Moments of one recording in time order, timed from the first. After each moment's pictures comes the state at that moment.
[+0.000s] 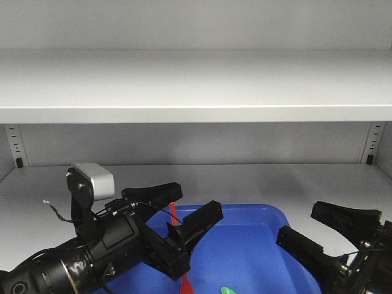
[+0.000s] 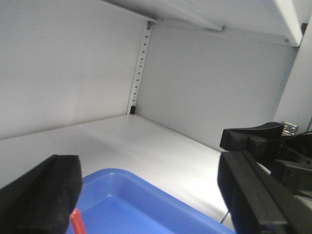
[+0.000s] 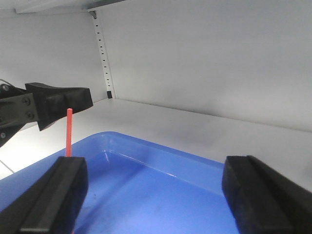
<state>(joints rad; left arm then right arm) -0.62 1.43 -0.80 0.48 -0.71 -0.66 0.00 1.10 -0.52 -1.09 -0.88 1.04</state>
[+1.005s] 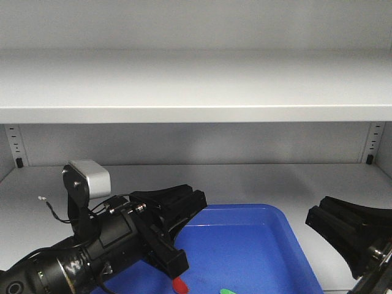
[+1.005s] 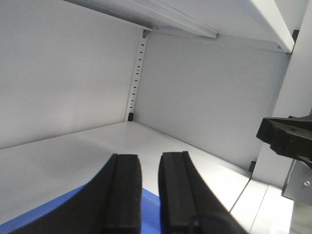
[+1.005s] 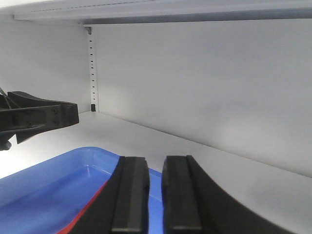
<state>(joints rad) -0.62 1.42 -0.80 0.48 -0.72 -0.66 0.00 0.97 -0.52 -1.09 -0.80 0.99</state>
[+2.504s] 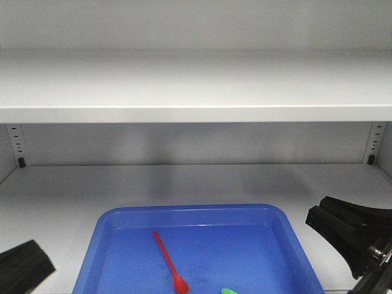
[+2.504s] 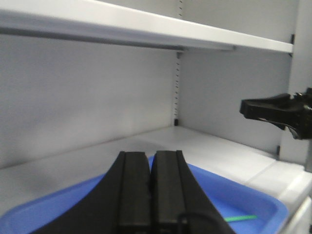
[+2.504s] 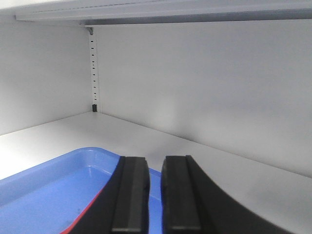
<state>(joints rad) -0.48 0.65 -0.39 0.63 -0.43 -0.73 0.00 0.97 -0.52 -1.09 -0.80 0.99</state>
